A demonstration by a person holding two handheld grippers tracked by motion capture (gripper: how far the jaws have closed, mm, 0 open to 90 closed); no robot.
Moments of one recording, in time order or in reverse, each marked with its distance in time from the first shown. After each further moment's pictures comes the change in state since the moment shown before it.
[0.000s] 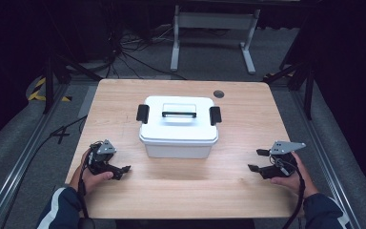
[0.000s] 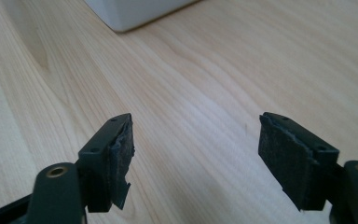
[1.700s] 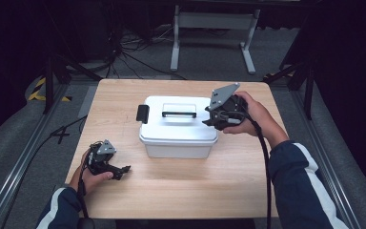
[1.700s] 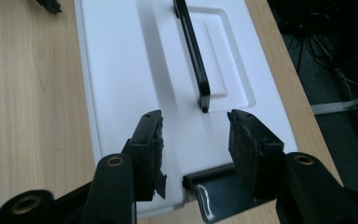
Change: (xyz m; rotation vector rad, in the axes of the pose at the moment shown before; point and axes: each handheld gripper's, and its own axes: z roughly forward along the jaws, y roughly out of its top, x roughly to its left) left arm 0.000 0.000 0.000 -0.001 0.003 -0.001; right arm 0.052 0.246 0.034 0.146 0.050 -0.505
